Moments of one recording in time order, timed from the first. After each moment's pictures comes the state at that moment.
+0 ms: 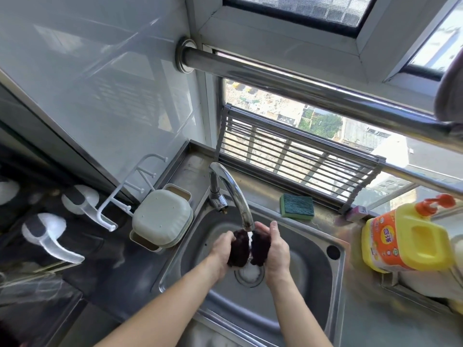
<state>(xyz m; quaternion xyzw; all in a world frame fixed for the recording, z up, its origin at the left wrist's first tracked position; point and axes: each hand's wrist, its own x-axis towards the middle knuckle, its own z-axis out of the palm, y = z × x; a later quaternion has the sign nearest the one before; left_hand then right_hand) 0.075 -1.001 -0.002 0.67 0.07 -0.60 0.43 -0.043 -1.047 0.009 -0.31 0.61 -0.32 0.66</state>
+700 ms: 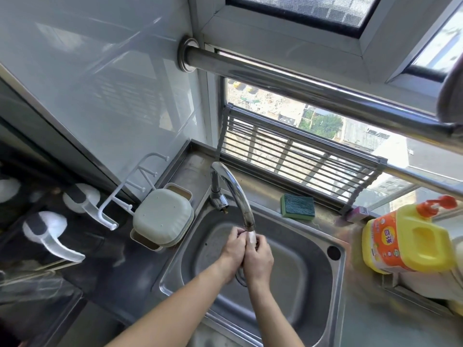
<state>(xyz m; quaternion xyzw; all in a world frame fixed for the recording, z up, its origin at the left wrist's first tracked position) 0.058 -1.010 -0.015 0.68 -0.09 -0.57 0.45 -0.014 -1.010 -0.008 -0.51 0.67 -0.25 0.48</state>
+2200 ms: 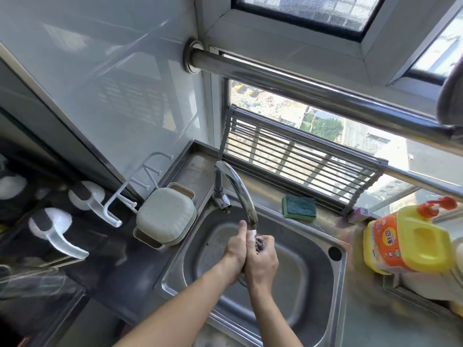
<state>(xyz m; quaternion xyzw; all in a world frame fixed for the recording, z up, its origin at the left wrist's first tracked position) 0.051 -1.007 0.005 0.67 -0.01 -0.59 0.45 -0.017 -1.000 0.003 -0.52 0.68 -0.30 0.41</state>
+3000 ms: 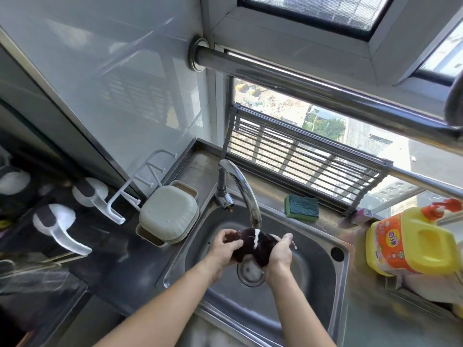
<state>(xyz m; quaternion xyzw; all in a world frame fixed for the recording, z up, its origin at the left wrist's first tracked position) 0.085 -0.980 -0.006 0.68 -0.07 -0.57 0.45 -0.029 -1.042 0.000 -0.14 0.71 -0.31 0.61</state>
